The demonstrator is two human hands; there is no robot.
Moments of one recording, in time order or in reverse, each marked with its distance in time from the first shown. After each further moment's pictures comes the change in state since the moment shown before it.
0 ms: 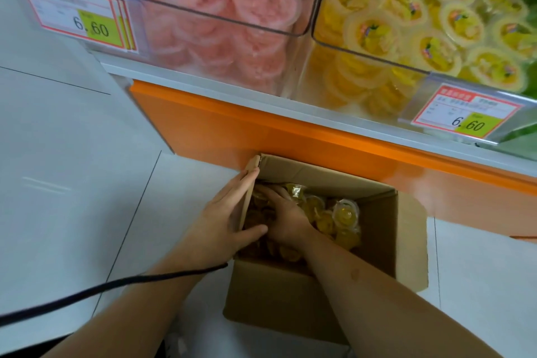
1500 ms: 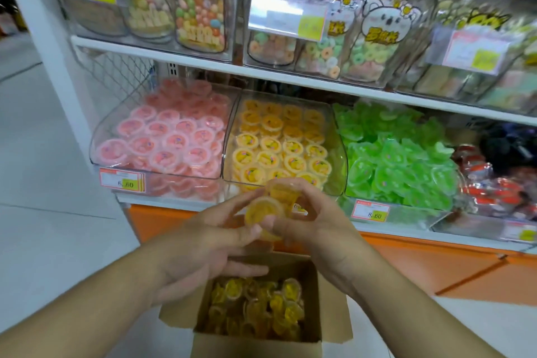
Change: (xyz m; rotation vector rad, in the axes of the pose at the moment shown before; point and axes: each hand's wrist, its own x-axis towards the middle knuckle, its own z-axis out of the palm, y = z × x) left_hand -0.065 0.287 -0.095 -0.732 -0.230 -0.041; right_hand -0.254 -0.163 -0.234 0.827 0.330 -0.372
